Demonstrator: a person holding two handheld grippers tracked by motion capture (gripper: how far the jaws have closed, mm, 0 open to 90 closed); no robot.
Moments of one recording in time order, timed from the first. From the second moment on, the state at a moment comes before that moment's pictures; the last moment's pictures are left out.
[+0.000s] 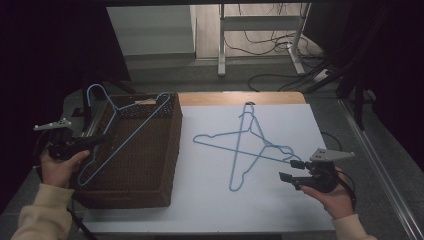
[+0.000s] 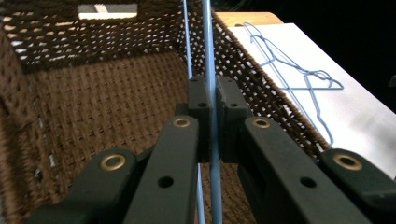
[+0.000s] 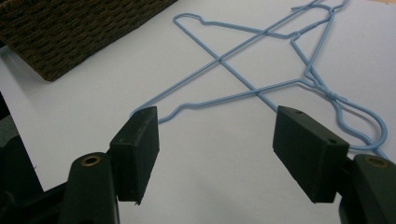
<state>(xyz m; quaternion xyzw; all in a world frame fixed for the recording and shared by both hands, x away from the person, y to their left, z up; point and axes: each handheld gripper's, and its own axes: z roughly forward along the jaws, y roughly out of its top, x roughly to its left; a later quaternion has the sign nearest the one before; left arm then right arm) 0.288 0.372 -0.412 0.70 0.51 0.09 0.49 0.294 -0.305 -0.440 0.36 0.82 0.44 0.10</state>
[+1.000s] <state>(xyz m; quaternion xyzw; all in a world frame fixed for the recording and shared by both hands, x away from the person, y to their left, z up) 0.279 0.333 -0.420 0.75 0.50 0.15 0.42 0.295 -0.302 -0.442 0.35 0.82 0.44 0.09</state>
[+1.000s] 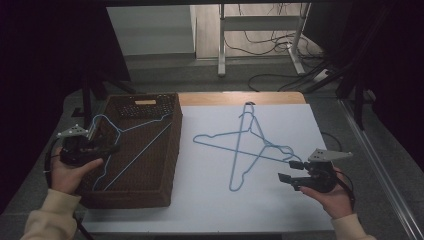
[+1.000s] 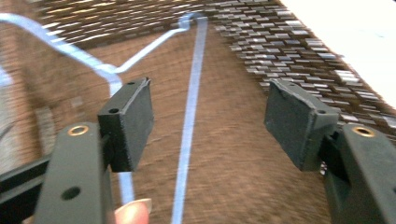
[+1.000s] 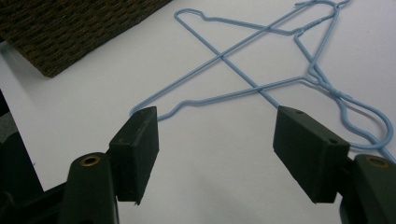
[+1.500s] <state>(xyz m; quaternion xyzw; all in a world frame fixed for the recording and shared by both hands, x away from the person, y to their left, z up) 0.256 0.250 -0.421 0.78 0.41 0.07 0.47 0.296 -0.300 -0.447 0.35 0.82 0.43 0.09</state>
